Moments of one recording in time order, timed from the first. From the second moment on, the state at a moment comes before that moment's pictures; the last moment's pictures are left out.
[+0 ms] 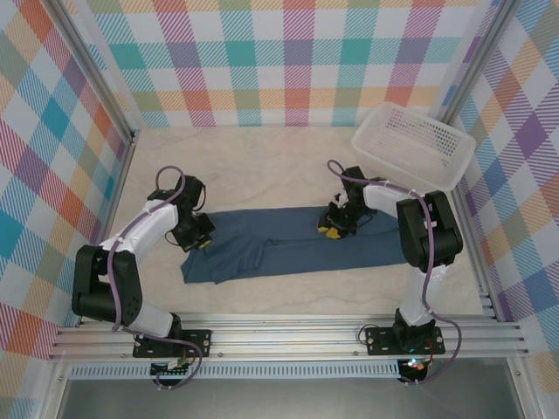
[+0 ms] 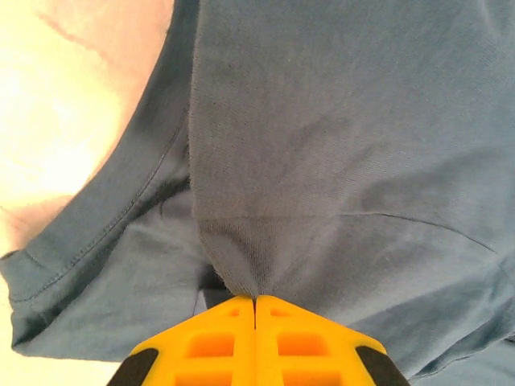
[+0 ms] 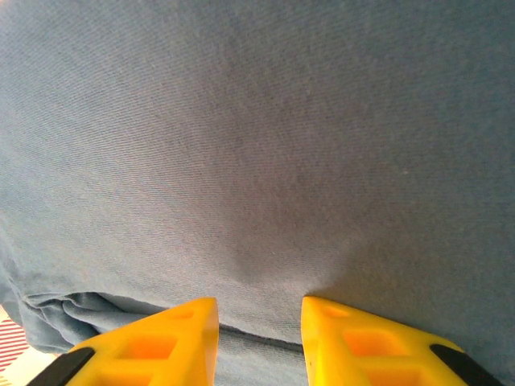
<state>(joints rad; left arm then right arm) -0.19 1.47 1.00 -0.95 0.09 -0.80 0.32 1.91 1.18 -0.68 -0.53 0.62</state>
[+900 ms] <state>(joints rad) -0.08 1.68 1.21 -1.00 0.16 -0.83 0.32 1.91 1.18 -0.68 -0.53 0.62</state>
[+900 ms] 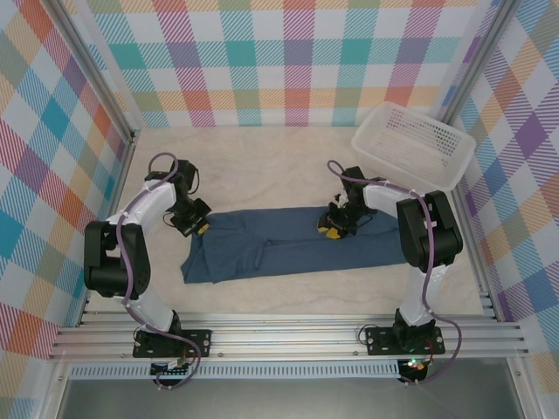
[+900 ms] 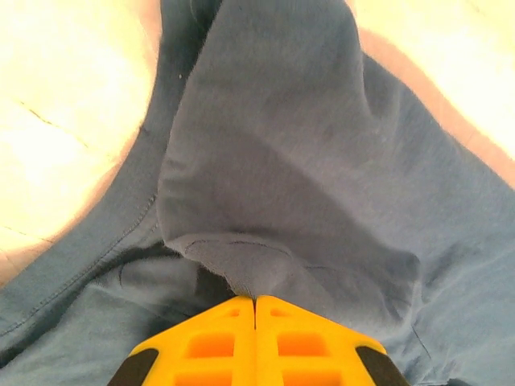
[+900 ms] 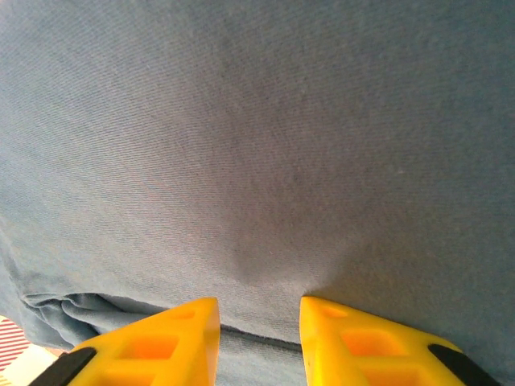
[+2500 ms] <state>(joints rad) -0.27 1.68 1.17 -0.95 0.10 -0.99 0.18 1.66 1.04 -0.62 -0.35 0.57</state>
